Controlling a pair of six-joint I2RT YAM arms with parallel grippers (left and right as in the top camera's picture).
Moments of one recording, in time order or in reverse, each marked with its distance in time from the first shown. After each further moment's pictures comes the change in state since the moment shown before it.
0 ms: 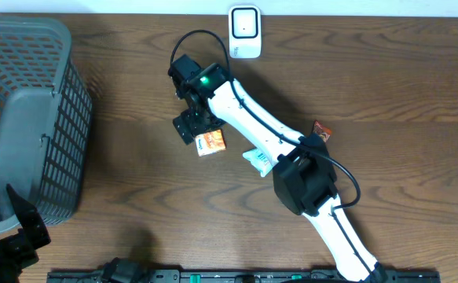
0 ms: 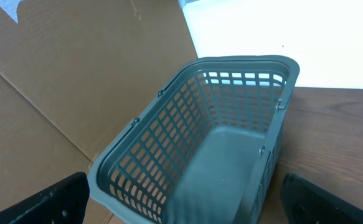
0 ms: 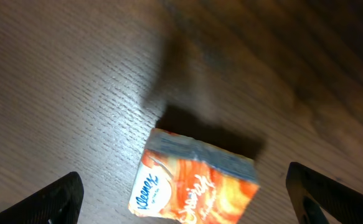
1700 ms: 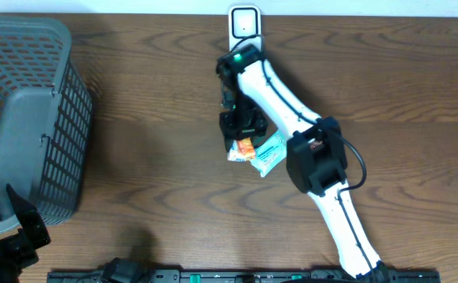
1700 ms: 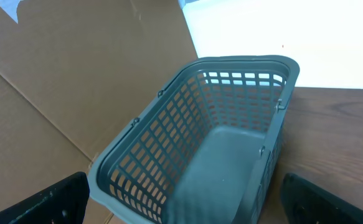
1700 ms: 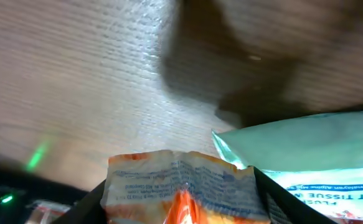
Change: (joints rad) left arm 0.000 0.000 0.000 0.000 0.000 0.000; right arm -0.204 0.097 0.074 -0.470 -0.279 0.063
